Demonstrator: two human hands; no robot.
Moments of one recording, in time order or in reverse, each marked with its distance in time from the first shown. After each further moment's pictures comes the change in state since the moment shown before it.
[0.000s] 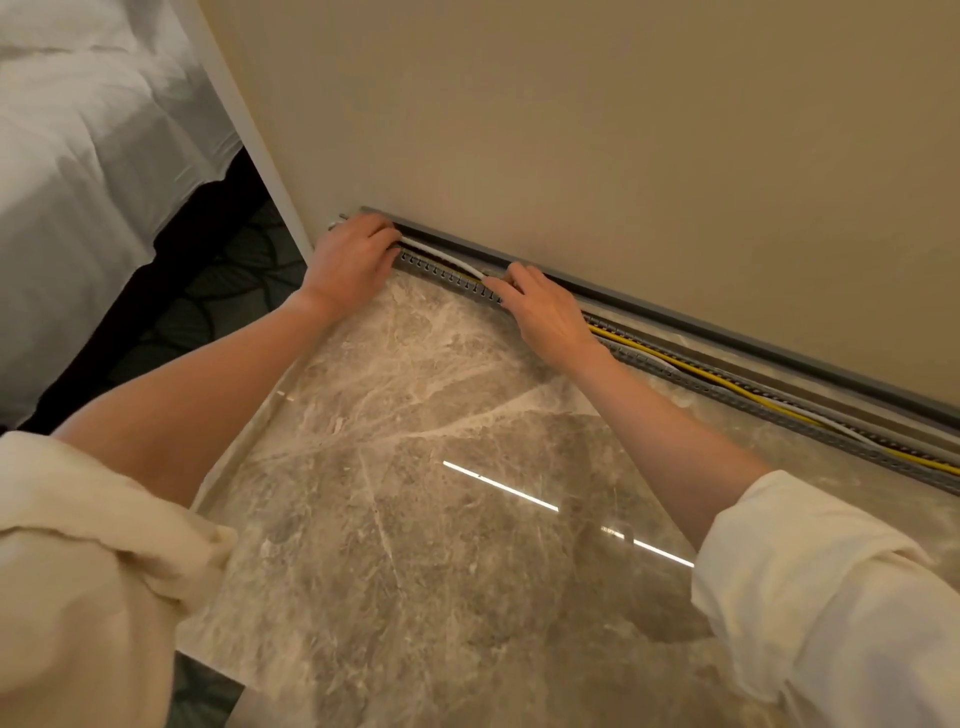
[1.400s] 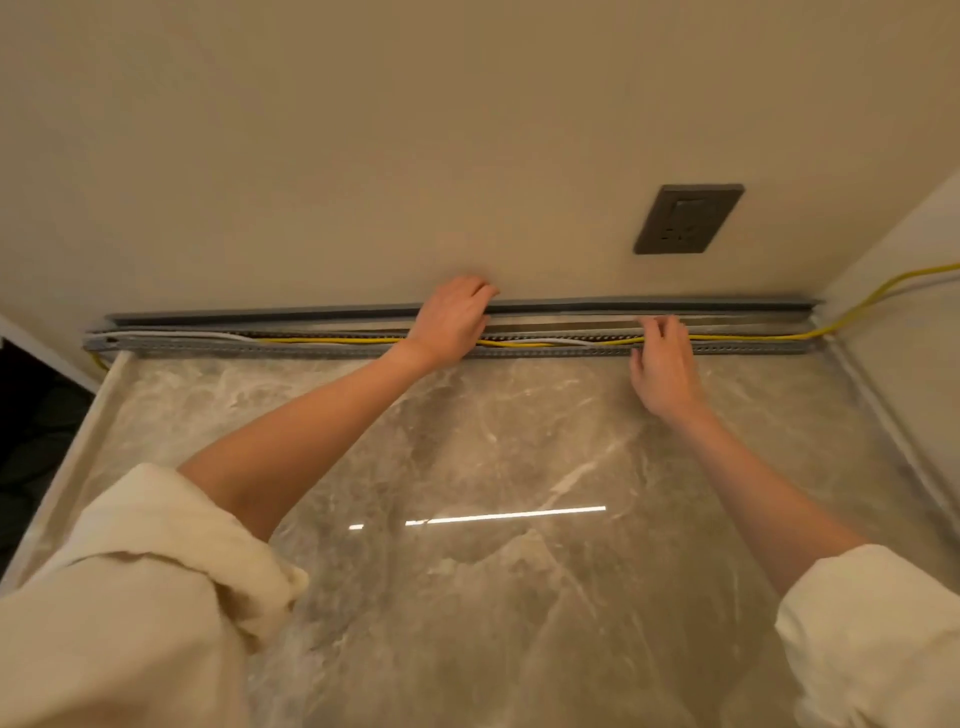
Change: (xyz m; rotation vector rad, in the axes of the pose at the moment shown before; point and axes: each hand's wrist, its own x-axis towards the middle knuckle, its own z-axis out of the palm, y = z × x) left_hand 0.070 0.368 0.029 -0.224 -0.184 0.501; right_hand -0.361 0.168 -0.084 -0.028 0.211 0.978
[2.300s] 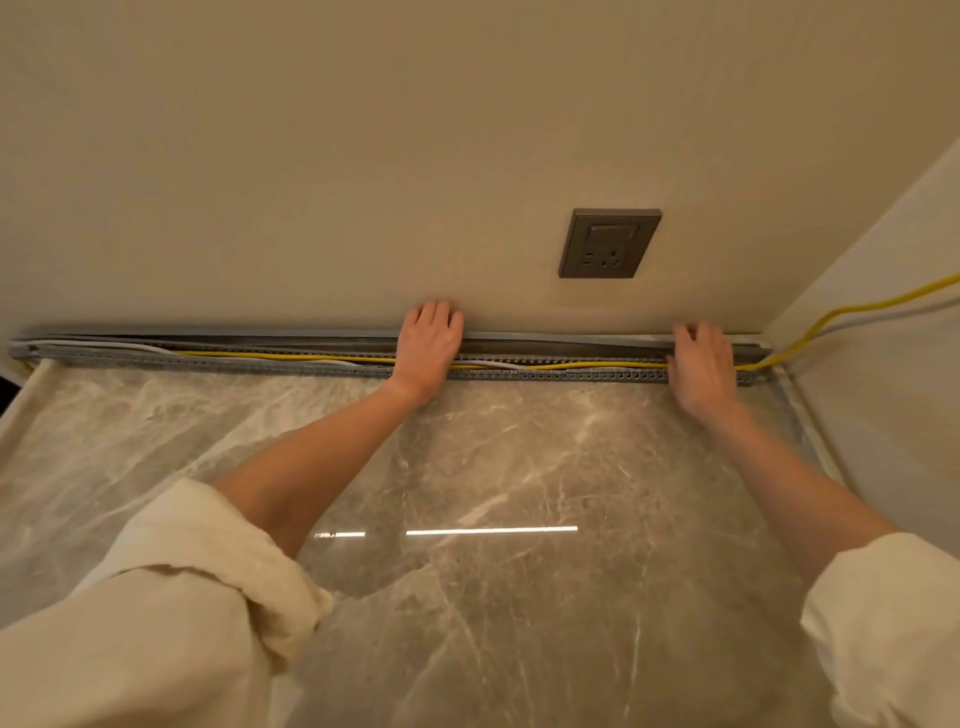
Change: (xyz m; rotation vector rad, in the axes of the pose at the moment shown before) left_hand 0.042 0.074 0.041 0.404 -0.029 -0.237; right_hand 0.059 0.135 -0.026 -0.284 -0.117 0.062
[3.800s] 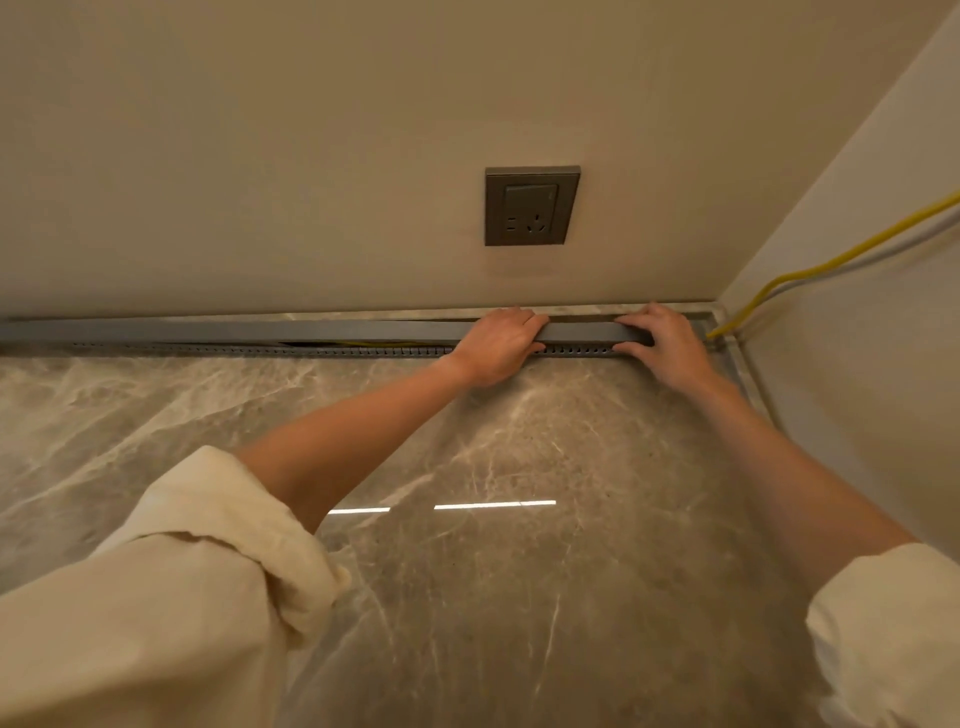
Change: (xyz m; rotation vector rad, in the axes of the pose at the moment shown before) left_hand 0.050 0.142 0.007 -0.428 -0.063 0.375; right_hand 0.008 0.061 0.010 0.456 -0.098 -0.261
